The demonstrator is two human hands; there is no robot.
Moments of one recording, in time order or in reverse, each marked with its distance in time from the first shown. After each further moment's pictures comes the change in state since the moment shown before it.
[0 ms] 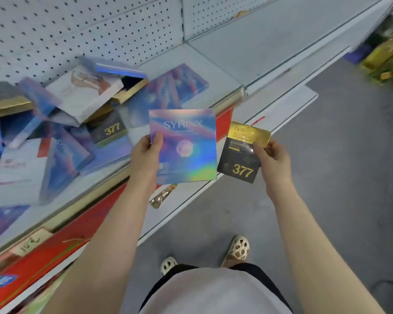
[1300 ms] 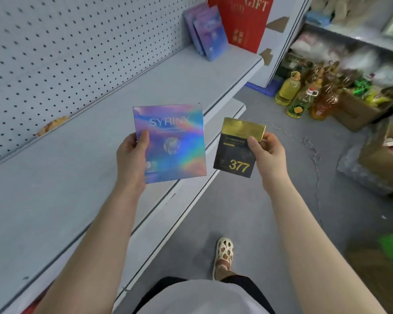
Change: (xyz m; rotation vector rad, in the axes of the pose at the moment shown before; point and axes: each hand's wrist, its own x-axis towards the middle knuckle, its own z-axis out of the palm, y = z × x) left_hand 0.264 0.132 0.743 -0.130 -0.197 0.106; right_hand 0.656 -0.129 -0.372 0.061 0.200 -0.049
